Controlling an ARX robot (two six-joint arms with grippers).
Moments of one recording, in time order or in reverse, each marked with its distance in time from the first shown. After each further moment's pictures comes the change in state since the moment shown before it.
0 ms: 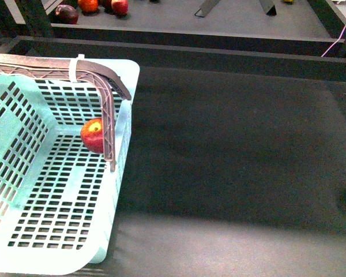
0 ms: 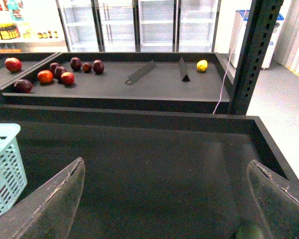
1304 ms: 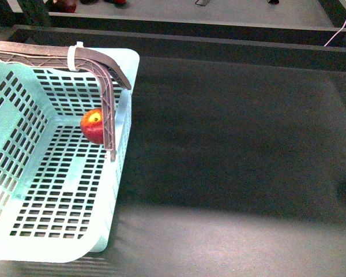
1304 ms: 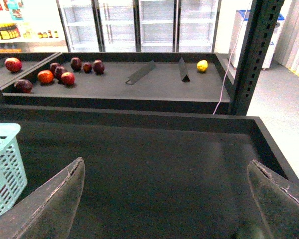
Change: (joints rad) left arm -0.124 0.885 0.251 0.623 -0.125 -0.150; right arm 0.000 0.000 0.000 0.000 0.000 0.000
